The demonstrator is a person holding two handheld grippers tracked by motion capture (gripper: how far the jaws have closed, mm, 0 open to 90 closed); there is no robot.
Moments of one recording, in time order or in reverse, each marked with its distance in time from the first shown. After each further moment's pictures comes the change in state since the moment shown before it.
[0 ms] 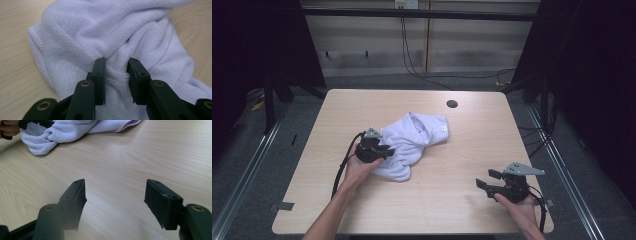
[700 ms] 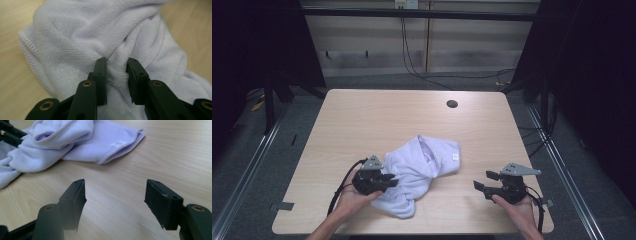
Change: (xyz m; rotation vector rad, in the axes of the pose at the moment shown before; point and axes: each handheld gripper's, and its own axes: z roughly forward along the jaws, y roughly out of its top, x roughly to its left) left arm -0.071 -0.047 -0.045 0.042 -0.198 0.086; right arm 0.005 0.001 0.004 0.031 0.010 -0.018
